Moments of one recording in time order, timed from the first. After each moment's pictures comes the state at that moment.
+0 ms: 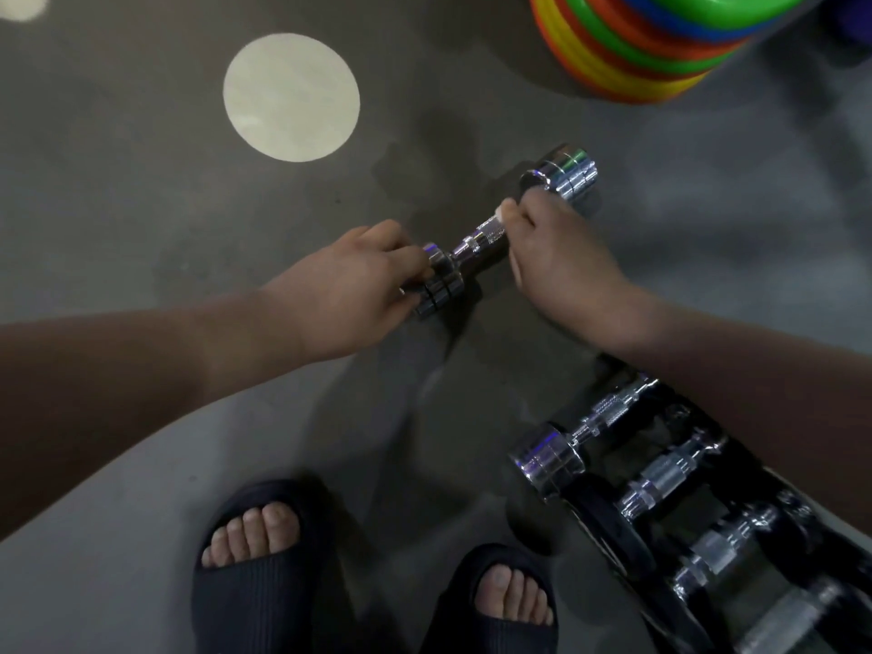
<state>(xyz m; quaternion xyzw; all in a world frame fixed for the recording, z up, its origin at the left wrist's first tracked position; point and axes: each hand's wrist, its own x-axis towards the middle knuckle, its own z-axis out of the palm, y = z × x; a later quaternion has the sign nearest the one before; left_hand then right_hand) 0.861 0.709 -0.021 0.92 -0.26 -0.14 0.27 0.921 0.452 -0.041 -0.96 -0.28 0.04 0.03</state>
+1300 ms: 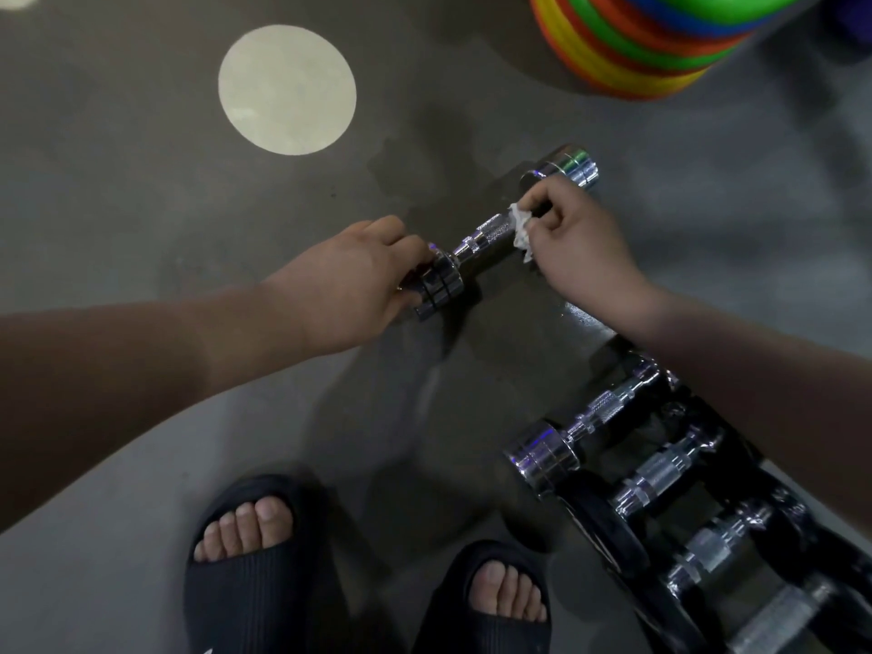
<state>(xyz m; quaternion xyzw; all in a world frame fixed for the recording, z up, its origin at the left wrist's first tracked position) 0.863 0.701 -0.026 0.93 -0.25 -0.11 0.25 0.918 0.448 -0.017 -0.93 0.00 0.14 0.34</state>
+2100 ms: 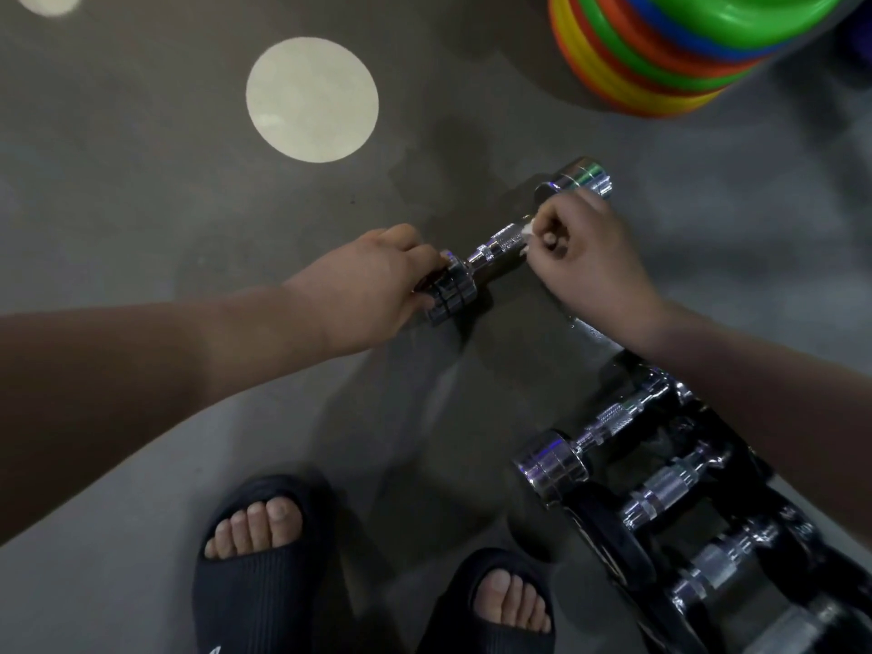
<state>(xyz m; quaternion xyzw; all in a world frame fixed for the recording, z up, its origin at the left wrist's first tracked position) 0.864 0.704 -0.027 0.92 -0.24 -0.12 0.27 0.917 0.444 -0.021 -0.95 -0.14 0.06 0.26</state>
